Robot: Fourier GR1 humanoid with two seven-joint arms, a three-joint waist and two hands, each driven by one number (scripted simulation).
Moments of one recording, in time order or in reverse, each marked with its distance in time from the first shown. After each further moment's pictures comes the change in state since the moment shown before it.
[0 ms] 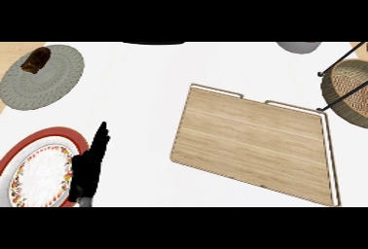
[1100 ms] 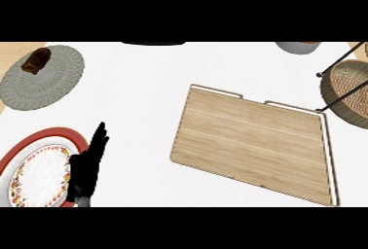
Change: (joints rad) left arm -0.004 0.017 0.001 0.014 0.020 -0.001 -0.002; right arm 0.097 0.050 0.362 -0.239 0.336 -0.053 -0.058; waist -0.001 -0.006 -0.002
